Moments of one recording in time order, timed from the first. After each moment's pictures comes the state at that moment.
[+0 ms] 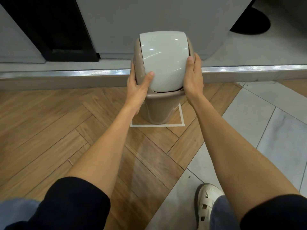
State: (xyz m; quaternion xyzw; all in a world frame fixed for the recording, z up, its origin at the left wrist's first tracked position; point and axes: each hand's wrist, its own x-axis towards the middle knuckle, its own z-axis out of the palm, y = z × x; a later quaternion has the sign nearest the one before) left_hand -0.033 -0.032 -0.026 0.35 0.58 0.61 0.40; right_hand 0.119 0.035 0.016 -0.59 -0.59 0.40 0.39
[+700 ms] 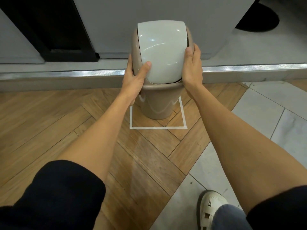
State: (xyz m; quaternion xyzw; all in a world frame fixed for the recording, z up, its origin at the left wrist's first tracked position) left_hand -0.054 0.001 -0.025 0.36 0.62 0.58 0.40; right_hand 0.104 0.074 0.008 -0.58 -0.60 0.40 0.39
